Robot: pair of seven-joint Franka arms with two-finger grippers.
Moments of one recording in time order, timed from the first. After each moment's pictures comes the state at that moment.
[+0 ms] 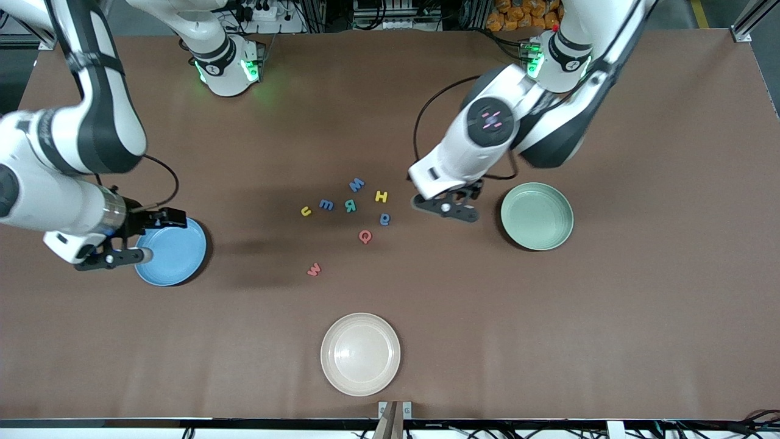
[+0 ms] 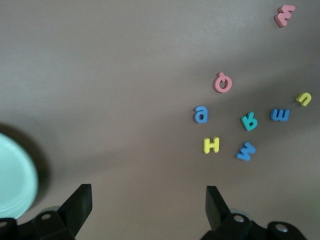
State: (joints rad) left arm -0.31 0.50 -0.45 -1.57 0.04 2.00 -0.49; right arm 0.00 0.33 0.06 -1.67 0.02 1.79 -0.09
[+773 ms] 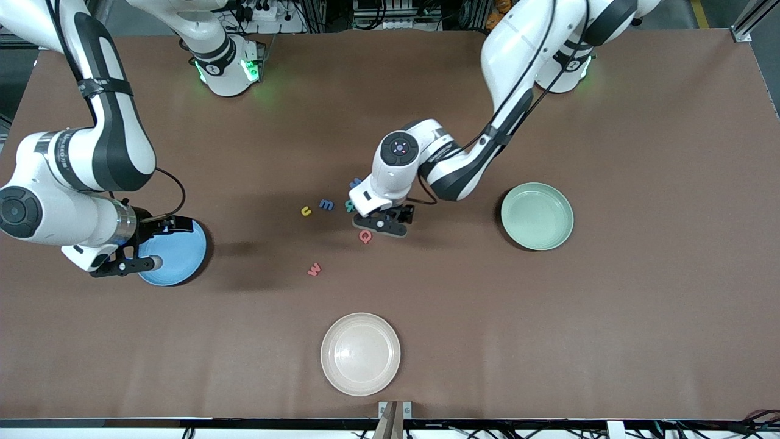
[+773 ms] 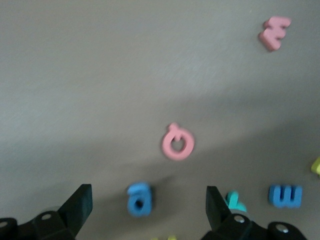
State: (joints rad) left arm -0.63 0.85 -0.26 -1.42 0.18 2.43 -0.68; right arm -0.01 0.36 0.05 -1.67 0.02 1.81 -0.09
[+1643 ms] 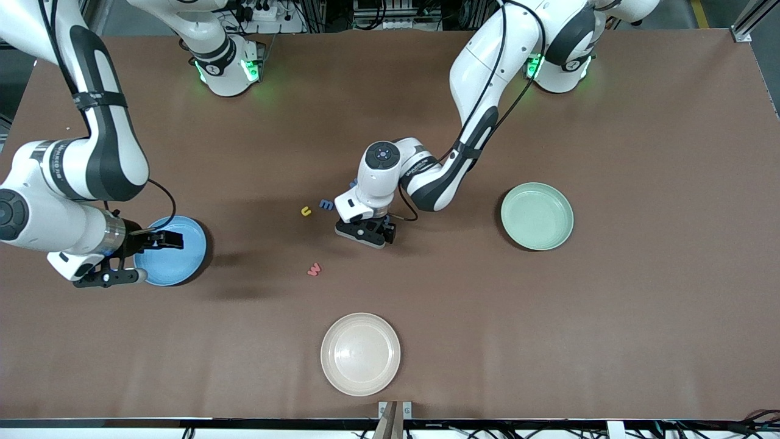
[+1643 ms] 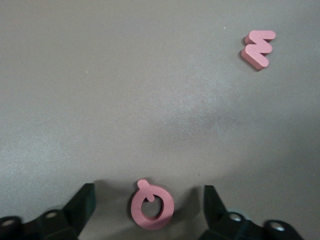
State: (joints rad) left arm -0.79 1.00 -0.09 -1.29 0.18 2.58 -0.63; right arm -0.04 0.39 0.03 -1.67 0.02 1.93 -0.09
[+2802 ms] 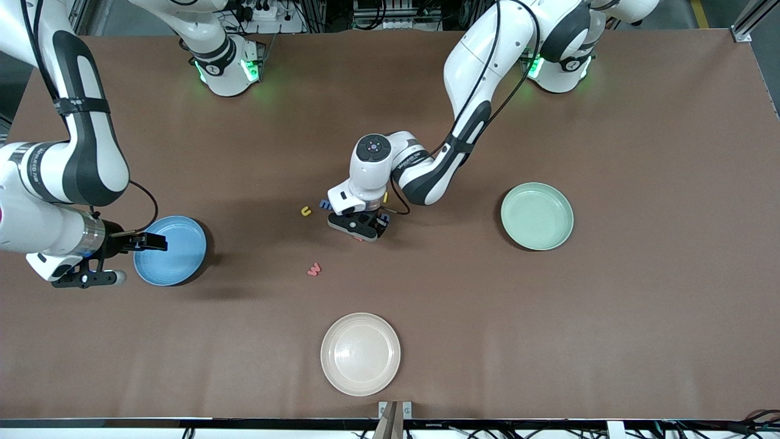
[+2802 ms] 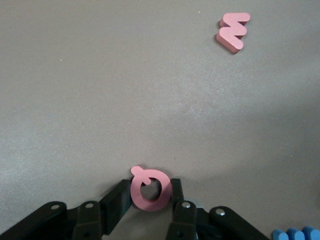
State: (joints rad) left arm -0.82 1.00 -0.09 -1.28 0.18 2.55 -0.63; right arm -0.09 0.40 0.03 -1.67 0.01 1.94 -0.11
